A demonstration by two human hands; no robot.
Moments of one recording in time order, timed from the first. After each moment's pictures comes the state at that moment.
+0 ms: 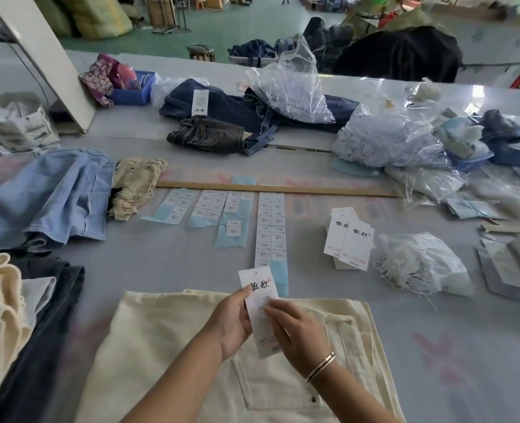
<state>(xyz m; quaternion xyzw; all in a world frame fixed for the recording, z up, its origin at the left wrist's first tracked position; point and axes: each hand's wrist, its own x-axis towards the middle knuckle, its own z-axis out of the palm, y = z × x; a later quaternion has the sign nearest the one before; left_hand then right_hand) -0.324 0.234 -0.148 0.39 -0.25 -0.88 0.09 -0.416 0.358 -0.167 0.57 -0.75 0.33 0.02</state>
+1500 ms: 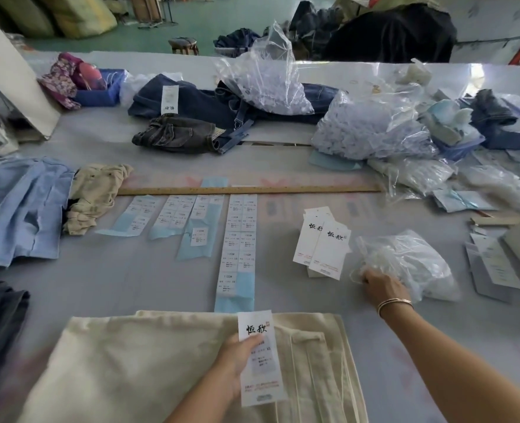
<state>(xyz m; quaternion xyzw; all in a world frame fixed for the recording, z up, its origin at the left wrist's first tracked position) -0.394 0.295 -0.201 0.54 -0.37 -0.75 0.03 -0.693 0.420 -0.214 0.25 -0.96 0.03 -0.13</state>
